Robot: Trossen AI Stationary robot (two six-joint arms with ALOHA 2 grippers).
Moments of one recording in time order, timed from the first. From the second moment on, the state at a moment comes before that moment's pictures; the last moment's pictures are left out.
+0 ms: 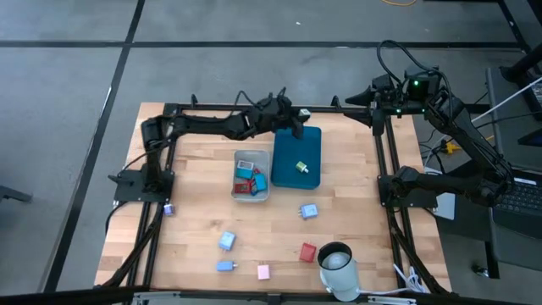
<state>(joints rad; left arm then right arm) 0.35 1.93 1.37 0.35 -0.13 -0.41 -0.75 0.95 1.28 -0.70 -0.61 0.09</state>
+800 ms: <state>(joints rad) 0.36 1.93 1.37 0.32 -0.08 -0.35 -0.75 0.95 1.28 -0.70 -0.60 0.10</state>
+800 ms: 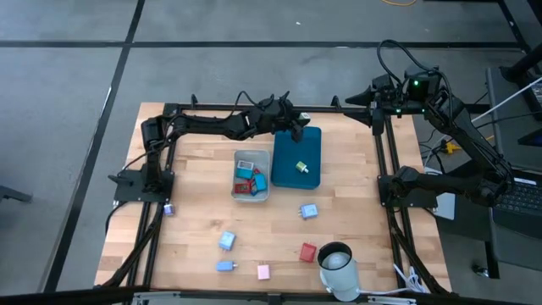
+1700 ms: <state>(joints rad) 0.28 1.79 1.37 -0.23 0.11 -0.18 -0.75 0.95 1.28 -0.71 -0.62 0.10</state>
